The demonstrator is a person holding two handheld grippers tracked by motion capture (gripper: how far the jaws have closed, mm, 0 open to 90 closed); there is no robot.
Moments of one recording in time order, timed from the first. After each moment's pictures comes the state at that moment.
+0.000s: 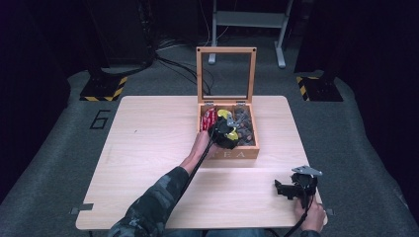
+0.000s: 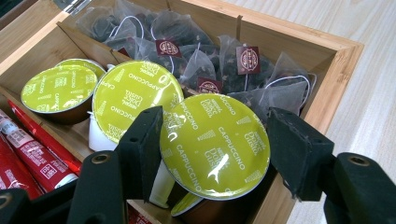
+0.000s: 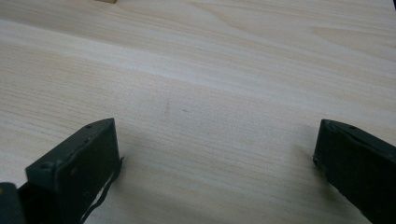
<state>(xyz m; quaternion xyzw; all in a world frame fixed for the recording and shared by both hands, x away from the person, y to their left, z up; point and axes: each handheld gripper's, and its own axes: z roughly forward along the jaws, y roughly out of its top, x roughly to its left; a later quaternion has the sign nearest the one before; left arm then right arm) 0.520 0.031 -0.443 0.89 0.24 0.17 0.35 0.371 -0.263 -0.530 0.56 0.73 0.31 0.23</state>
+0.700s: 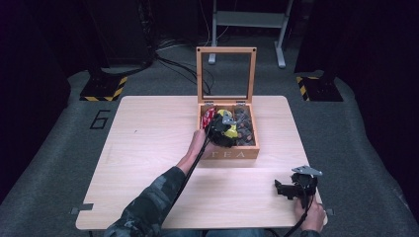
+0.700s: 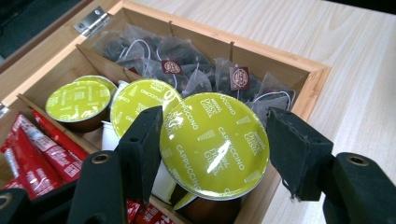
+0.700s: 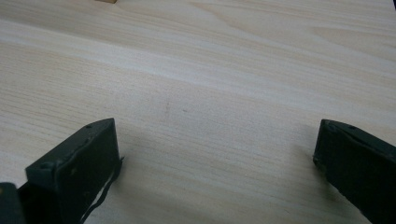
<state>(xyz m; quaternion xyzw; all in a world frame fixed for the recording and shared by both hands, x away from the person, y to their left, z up) 0.511 0.044 -0.421 0.88 0.24 0.17 0.37 0.371 -0.263 -0.530 0.56 0.73 0.31 0.23</state>
